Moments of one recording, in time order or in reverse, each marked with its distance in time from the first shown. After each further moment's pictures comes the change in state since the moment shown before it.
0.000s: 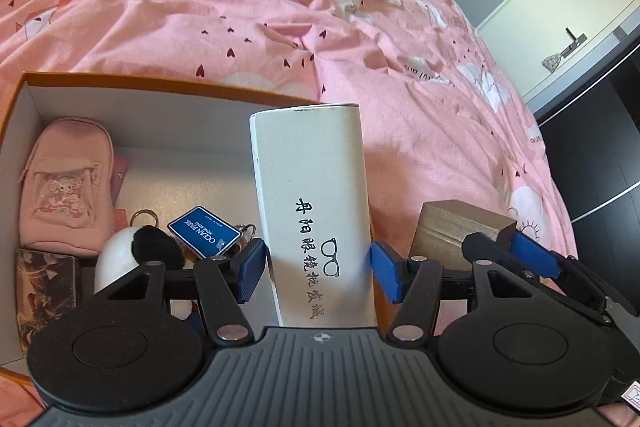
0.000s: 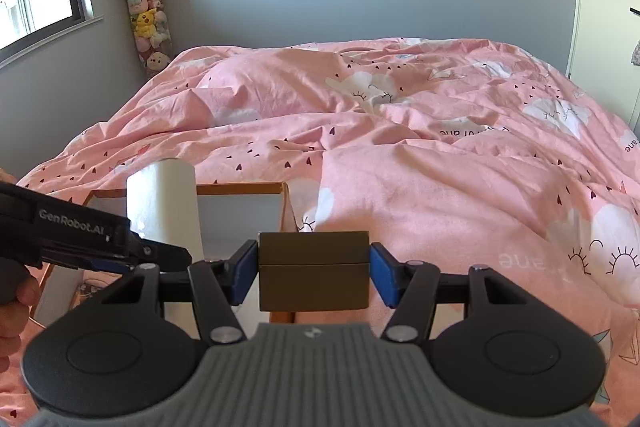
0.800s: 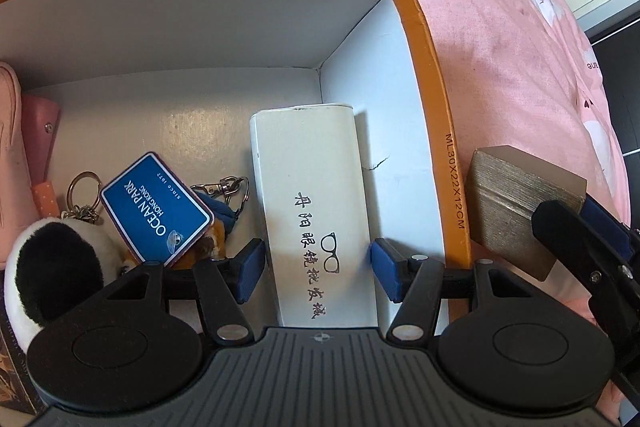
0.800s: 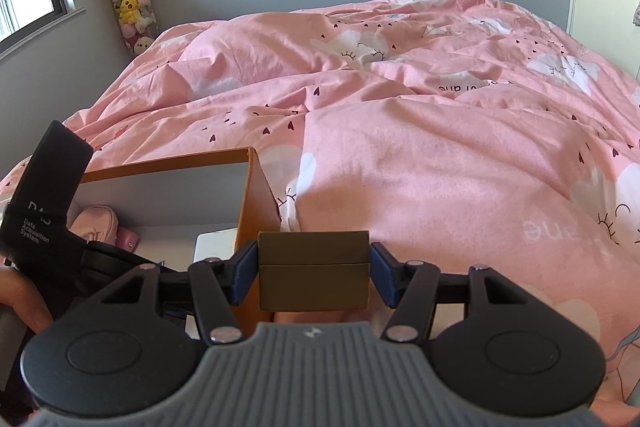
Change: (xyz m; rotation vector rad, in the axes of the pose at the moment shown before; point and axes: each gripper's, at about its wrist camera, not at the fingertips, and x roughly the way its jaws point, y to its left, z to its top) left arm 0.099 0.010 -0.002 0.008 0.277 0.078; right arm 0.058 -0.025 -0.014 0.061 0.084 0.013
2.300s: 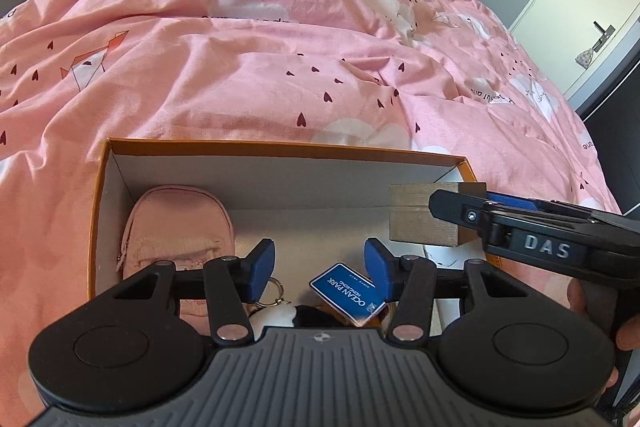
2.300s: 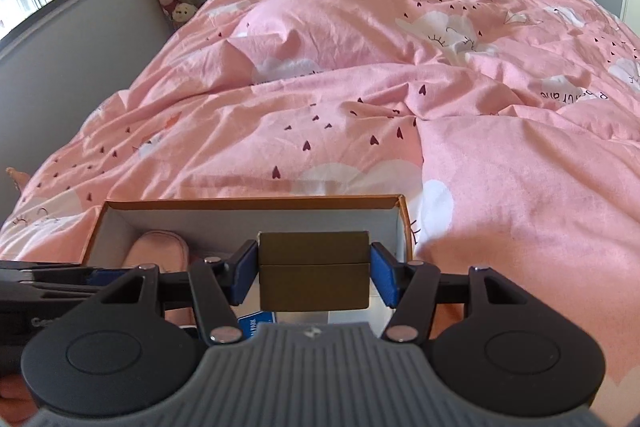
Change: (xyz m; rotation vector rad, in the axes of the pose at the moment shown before) left arm -0.108 0.074 0.008 0.041 -0.354 0.060; right arm 0.070 0.099 0.063 -0.048 0.136 0.096
